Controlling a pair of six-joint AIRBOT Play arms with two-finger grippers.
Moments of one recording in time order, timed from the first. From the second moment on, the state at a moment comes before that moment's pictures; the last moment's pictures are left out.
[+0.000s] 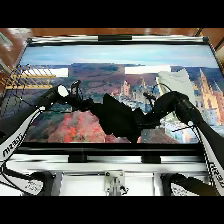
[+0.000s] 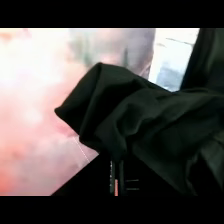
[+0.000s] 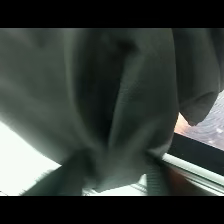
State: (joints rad) left arm -0.28 -1.66 1.24 1.03 -0.90 -1.58; right arm 0.20 -1.34 0.96 2.08 -1.30 -1.64
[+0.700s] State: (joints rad) left arm -0.26 -1.15 1.83 1.18 -0.89 -1.39; right arm 0.20 -1.01 1.67 1.92 -1.19 -1.77
